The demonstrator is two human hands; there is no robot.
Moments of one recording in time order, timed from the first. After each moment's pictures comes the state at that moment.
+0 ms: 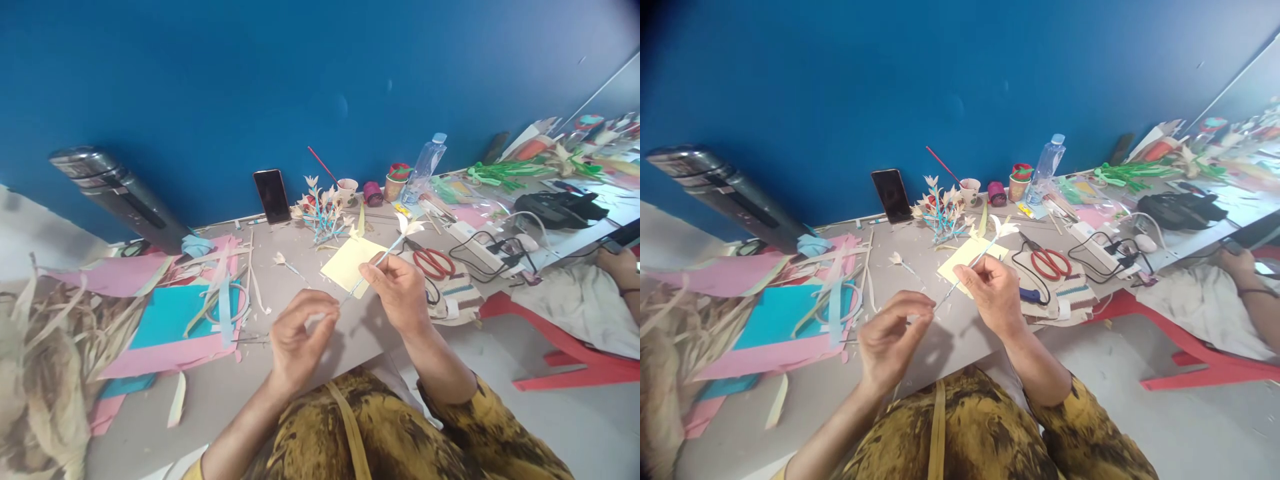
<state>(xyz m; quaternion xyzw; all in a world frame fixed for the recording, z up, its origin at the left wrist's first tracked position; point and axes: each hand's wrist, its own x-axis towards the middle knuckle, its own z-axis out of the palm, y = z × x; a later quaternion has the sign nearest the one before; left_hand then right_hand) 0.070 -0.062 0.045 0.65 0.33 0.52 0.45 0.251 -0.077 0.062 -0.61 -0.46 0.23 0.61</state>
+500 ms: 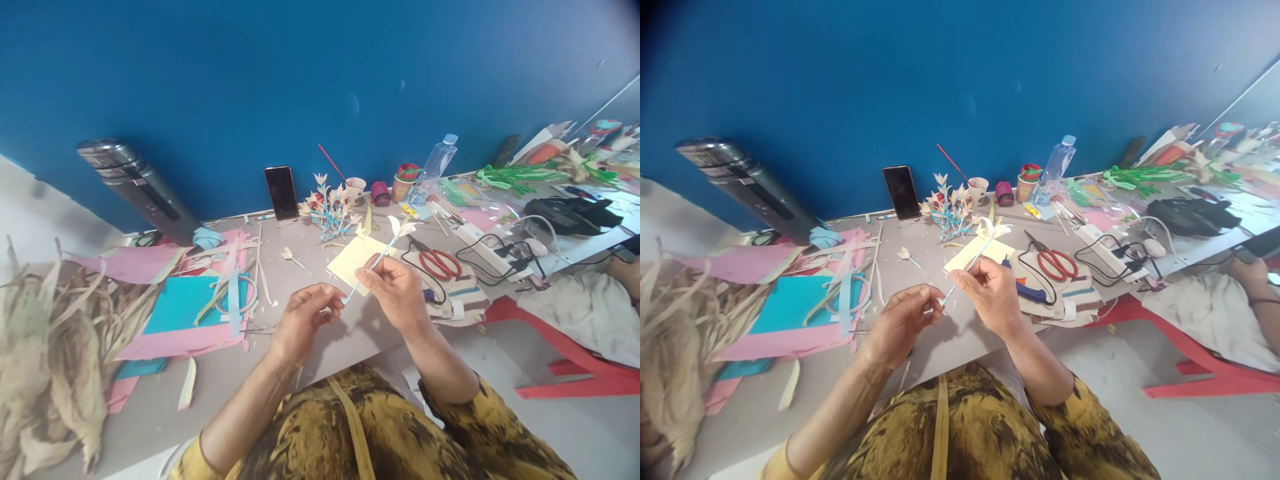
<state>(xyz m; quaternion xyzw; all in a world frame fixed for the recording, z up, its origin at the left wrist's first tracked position) 0.068 -0.049 0.050 0.42 0.36 0.37 0.75 0.242 -0.077 0.062 -0.57 -0.51 0.28 0.58</state>
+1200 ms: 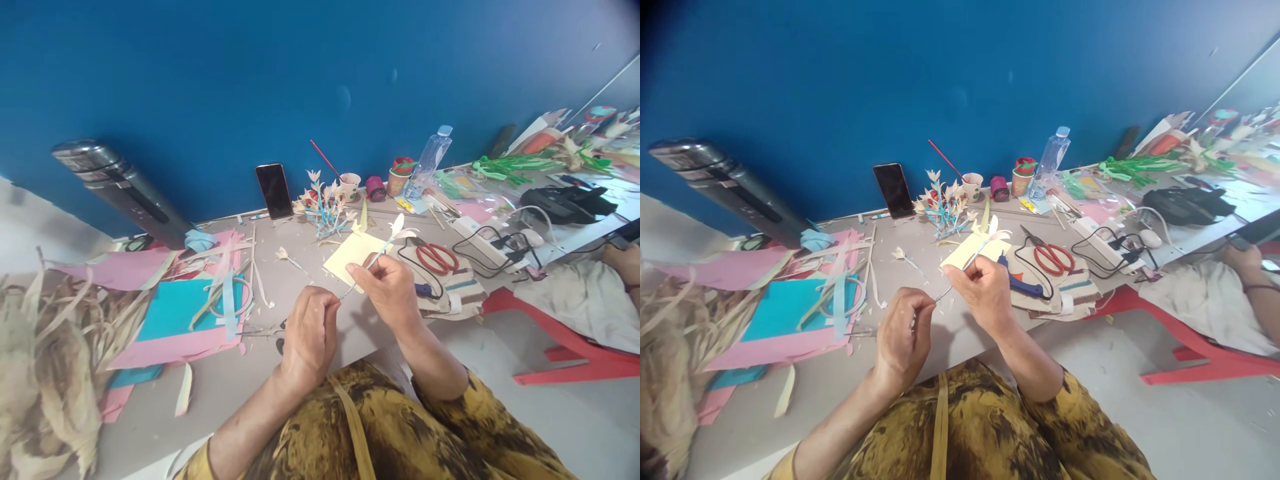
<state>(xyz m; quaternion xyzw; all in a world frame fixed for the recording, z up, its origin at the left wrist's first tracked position) 0.073 -0.068 0.043 0.76 0.36 0.47 0.26 0.231 -0.074 0.067 -0.66 -0.45 0.20 0.57</state>
